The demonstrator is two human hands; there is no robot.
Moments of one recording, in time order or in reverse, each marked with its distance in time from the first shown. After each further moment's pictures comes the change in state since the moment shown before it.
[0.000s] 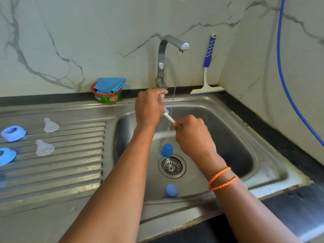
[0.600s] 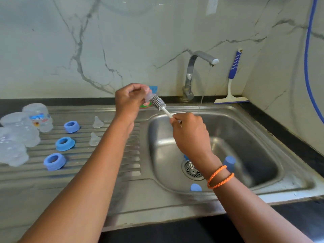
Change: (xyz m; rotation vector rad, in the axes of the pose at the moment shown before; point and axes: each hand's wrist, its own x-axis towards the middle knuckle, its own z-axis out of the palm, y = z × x) left_hand 0.003 -0.019 -0.163 -0.644 0.117 -0.365; right_hand -0.033 -0.094 0.015 0.088 0.114 -0.163
